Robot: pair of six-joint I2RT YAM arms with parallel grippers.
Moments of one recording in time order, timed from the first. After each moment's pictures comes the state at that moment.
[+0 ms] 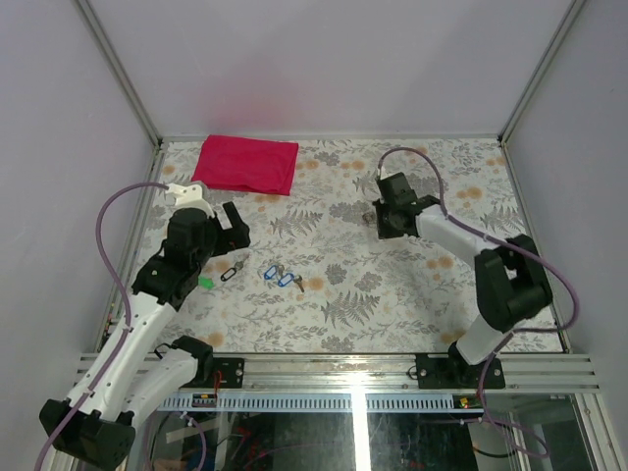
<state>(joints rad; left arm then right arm) -0.33 0.81 0.80 -0.51 -0.19 -0.45 0.45 1.71 1.13 -0.45 0.13 0.29</state>
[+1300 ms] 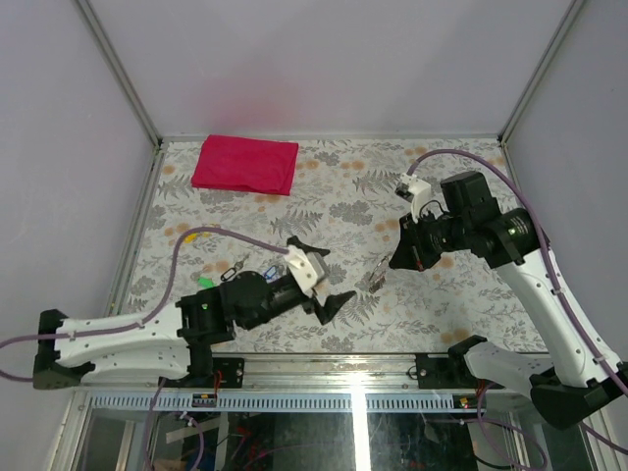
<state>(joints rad) -1.29 0.88 0.79 0.03 -0.28 0.03 0.46 1.08 1.35 -1.15 -0.54 0.02</state>
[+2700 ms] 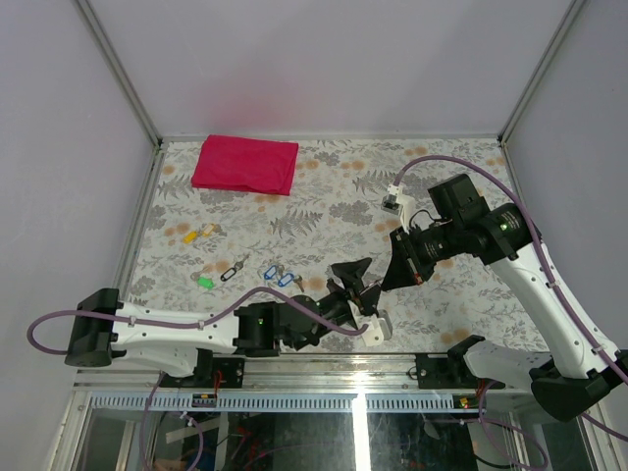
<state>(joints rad) -1.49 1.22 0.82 0.37 -0.48 0.75 0.52 1.13 1.40 -1.30 -0.75 0.03</state>
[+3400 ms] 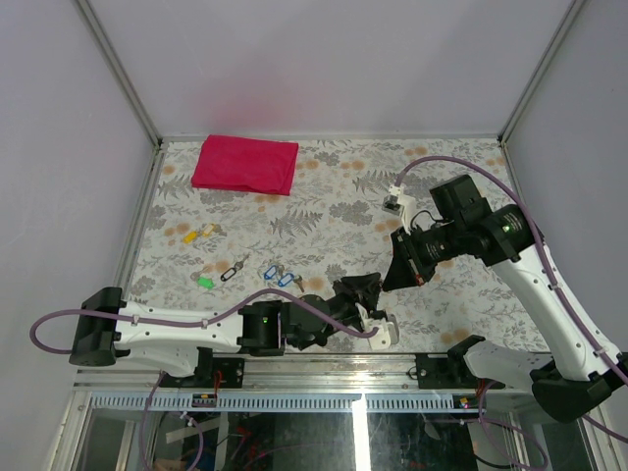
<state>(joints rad) -1.49 1.26 0.88 0.27 -0.44 0.75 0.52 1.12 1.40 -1.30 -0.75 0.02</state>
